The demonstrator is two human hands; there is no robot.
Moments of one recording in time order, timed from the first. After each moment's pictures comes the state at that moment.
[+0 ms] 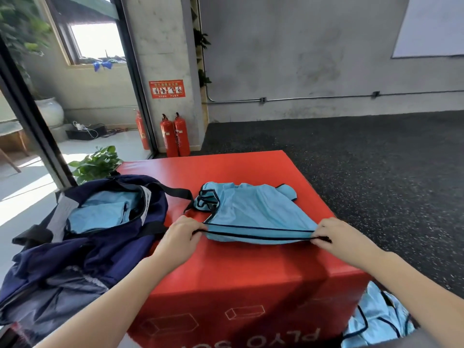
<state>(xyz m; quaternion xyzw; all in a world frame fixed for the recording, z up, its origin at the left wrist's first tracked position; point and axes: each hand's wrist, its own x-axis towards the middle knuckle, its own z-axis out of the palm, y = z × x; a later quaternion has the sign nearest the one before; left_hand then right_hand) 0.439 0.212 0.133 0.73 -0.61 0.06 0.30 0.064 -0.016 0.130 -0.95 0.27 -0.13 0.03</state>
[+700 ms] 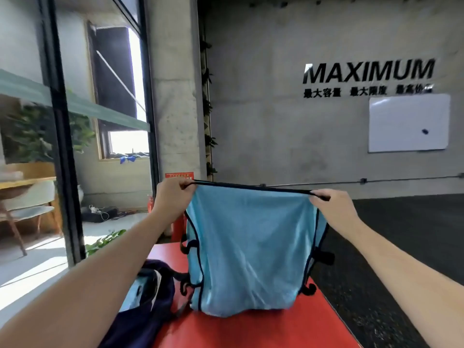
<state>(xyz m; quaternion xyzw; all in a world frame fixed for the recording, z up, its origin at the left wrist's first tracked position) 0.399 0.224 0.462 0.69 -0.47 0.16 0.52 0.071 0.028 0.419 -0.75 0.35 -0.52 0.20</state>
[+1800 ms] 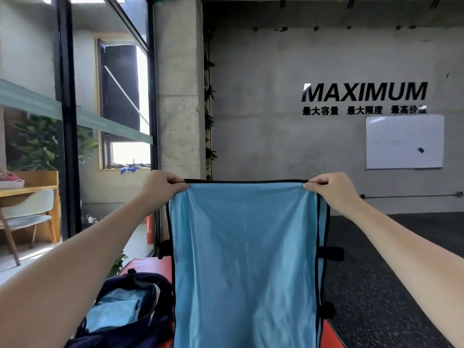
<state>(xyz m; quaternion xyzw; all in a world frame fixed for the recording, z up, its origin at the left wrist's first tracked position) 0.418 0.273 0.529 0.70 -0.51 0.14 0.48 0.059 0.047 0.513 -0.79 0.31 -0.50 0.18</state>
